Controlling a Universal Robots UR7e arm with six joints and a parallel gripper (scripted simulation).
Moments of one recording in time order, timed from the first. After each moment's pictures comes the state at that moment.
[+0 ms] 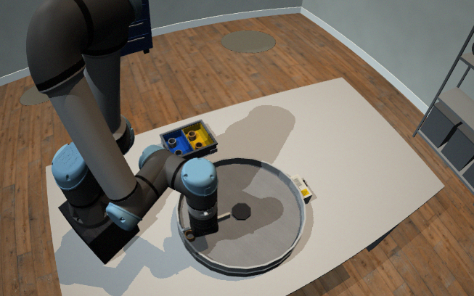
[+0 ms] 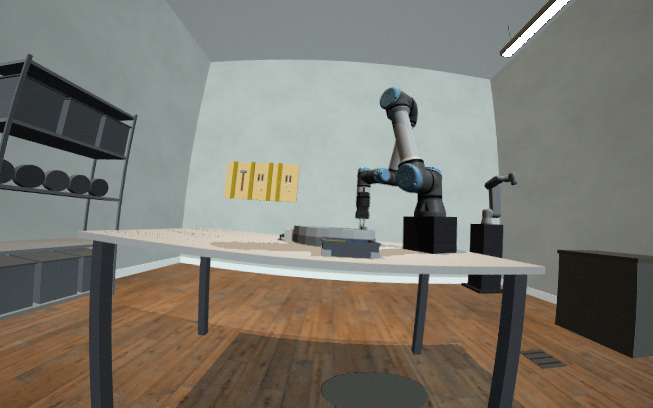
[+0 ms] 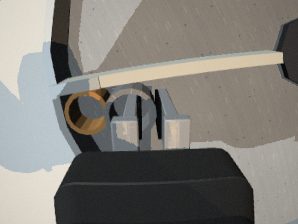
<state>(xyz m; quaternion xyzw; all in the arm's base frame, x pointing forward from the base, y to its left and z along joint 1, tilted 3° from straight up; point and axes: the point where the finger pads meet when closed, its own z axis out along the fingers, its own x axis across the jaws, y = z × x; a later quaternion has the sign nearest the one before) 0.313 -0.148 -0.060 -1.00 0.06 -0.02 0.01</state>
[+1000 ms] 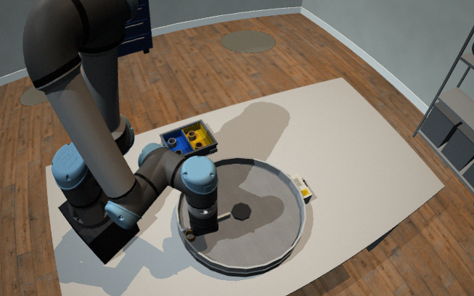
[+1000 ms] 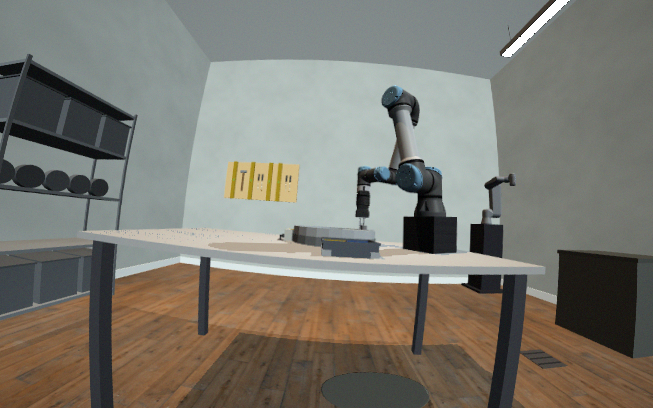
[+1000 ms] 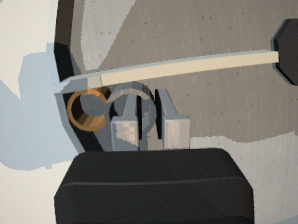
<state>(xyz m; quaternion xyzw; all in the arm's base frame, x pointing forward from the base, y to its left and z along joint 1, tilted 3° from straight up) 0.312 -0.148 -0.054 -1.00 0.06 -0.02 0.01</state>
